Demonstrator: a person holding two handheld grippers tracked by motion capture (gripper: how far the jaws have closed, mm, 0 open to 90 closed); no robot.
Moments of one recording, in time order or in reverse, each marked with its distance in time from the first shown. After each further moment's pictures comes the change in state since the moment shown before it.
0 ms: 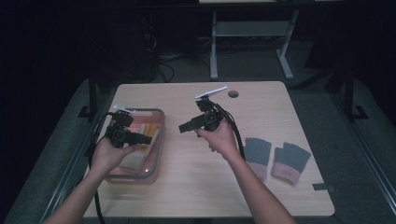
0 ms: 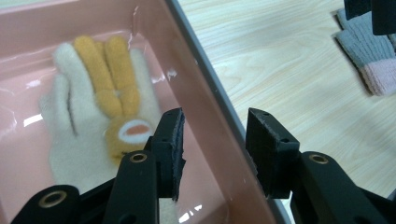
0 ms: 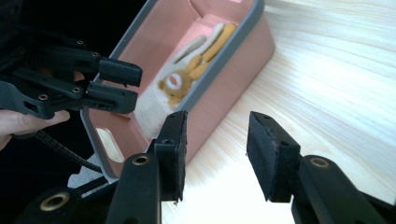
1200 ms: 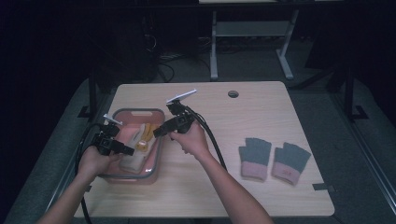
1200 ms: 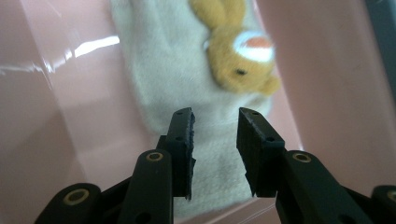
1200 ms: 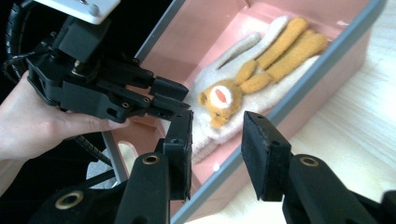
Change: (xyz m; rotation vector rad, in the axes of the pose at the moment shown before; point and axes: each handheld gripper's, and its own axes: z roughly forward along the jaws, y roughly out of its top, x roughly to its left) left arm 0.065 -0.035 0.013 0.165 0.058 -0.110; right arm 0.036 0.019 0.069 0.065 0.083 -0.018
